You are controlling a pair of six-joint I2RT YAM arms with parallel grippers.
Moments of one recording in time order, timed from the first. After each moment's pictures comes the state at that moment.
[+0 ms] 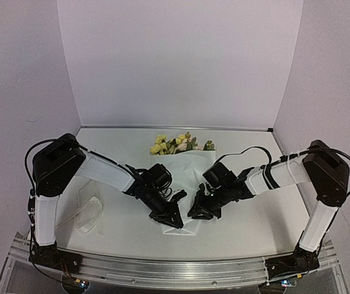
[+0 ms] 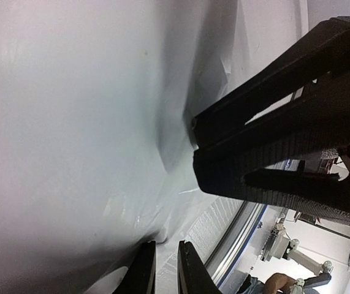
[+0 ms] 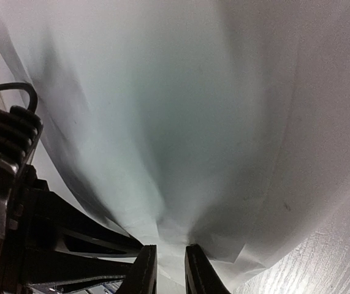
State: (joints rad) left arm -0.96 2.06 1.19 -0.20 0.75 -0.60; right arm 0.85 1.80 0.93 -0.16 -0.38 1.07
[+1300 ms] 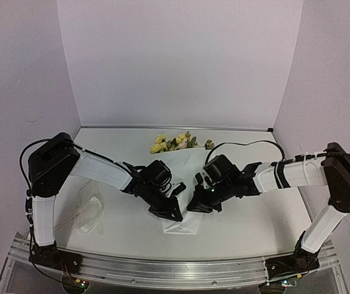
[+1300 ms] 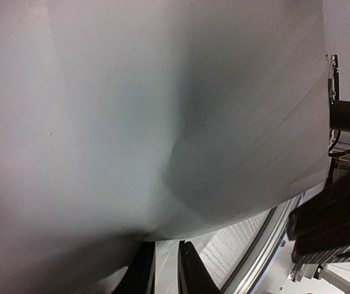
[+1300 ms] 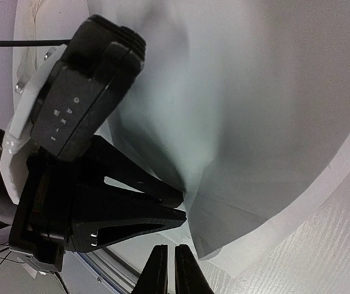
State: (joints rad) left arm -0.96 2.02 1.18 -0.19 0.59 -0.54; right arm 0.90 1.68 0.96 -0.21 -0.32 0.94
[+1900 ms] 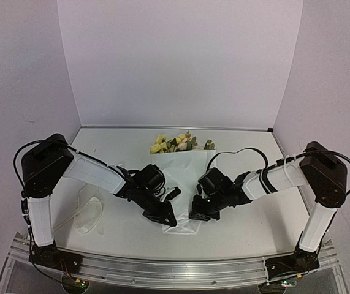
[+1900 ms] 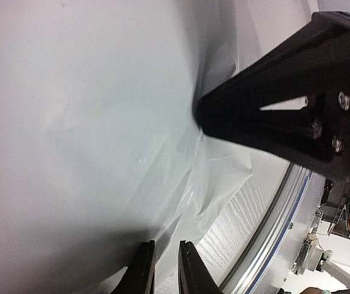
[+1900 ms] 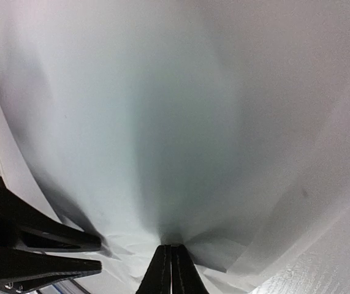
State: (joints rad) left arm -0.96 1.96 1.07 -0.16 0.60 -0.53; right arm 0.91 1.82 0.92 -0.13 -0.22 0.99
